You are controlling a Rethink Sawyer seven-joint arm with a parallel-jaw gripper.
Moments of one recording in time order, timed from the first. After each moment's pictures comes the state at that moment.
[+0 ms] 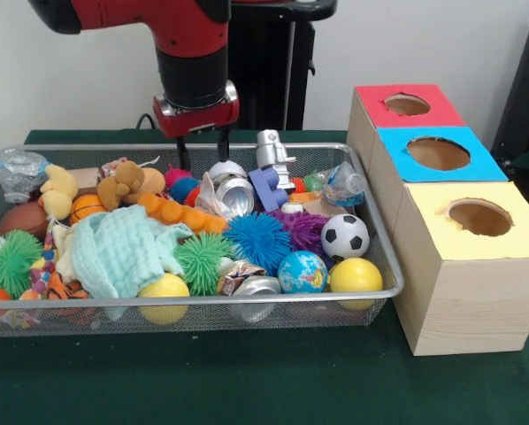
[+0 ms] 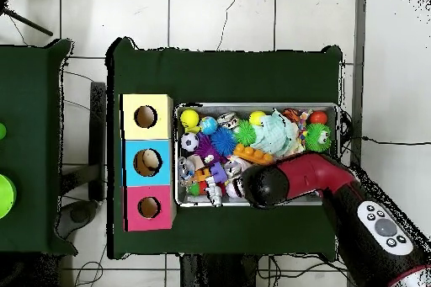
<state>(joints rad) -0.87 -0.60 0.67 1.85 -0.83 0.81 1.66</state>
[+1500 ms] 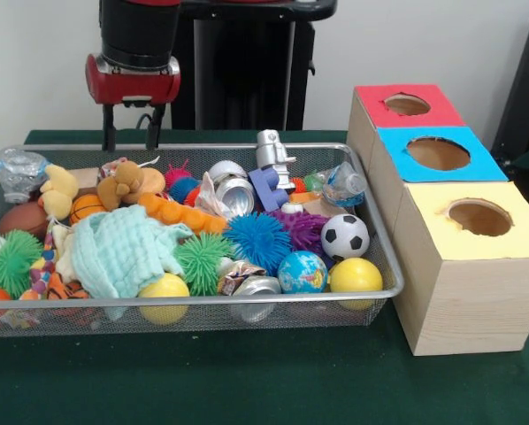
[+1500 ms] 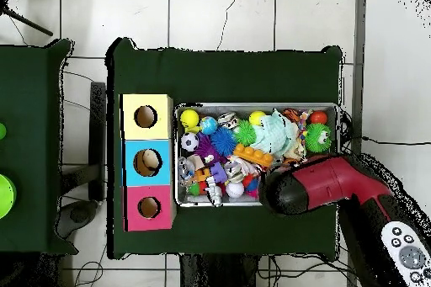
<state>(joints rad) -0.87 -0.78 0.64 1.86 -0.98 0.73 1.66</state>
